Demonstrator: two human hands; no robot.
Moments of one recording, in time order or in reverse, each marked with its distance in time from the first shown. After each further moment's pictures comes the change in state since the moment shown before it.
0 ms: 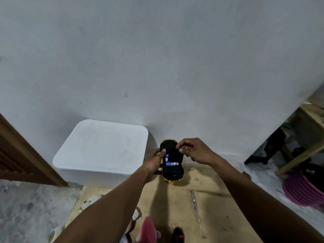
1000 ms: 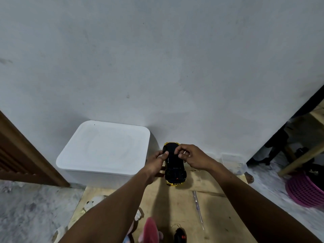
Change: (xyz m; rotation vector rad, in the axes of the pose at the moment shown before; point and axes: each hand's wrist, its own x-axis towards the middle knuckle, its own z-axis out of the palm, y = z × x) left_hand 0.005 -0.011 -0.005 0.048 -0.021 0.003; right_hand 0.002 0.015 0.022 -0.079 -0.062 0.014
